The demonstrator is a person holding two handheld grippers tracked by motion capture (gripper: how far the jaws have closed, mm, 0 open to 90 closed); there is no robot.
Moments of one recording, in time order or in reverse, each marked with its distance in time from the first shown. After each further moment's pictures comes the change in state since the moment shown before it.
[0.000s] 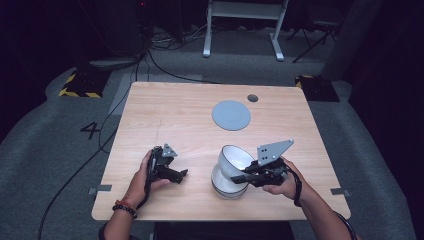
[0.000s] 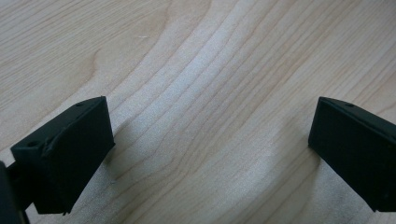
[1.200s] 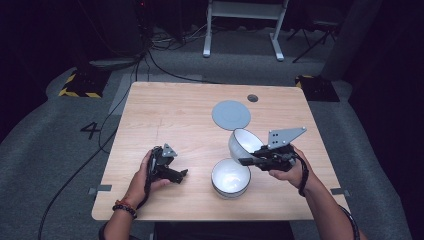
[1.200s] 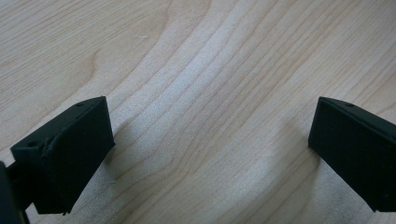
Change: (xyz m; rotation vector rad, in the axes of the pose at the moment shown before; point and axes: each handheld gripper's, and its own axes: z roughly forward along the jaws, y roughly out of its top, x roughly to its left) left arm 0.000 0.000 0.000 0.000 0.000 -0.002; right arm -0.024 0.007 -0.026 -0.039 -0.131 0.033
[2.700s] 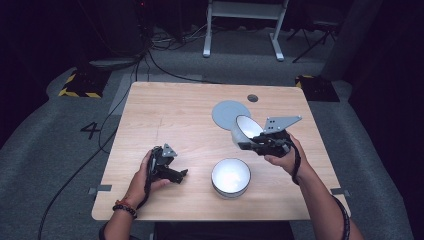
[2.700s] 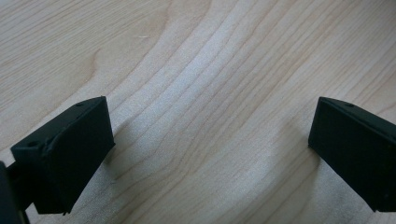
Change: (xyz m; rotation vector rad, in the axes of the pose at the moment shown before) left arm 0.000 0.000 0.000 -0.003 0.001 0.001; right arm -0.038 0.004 0.011 0.002 -0.123 0.033
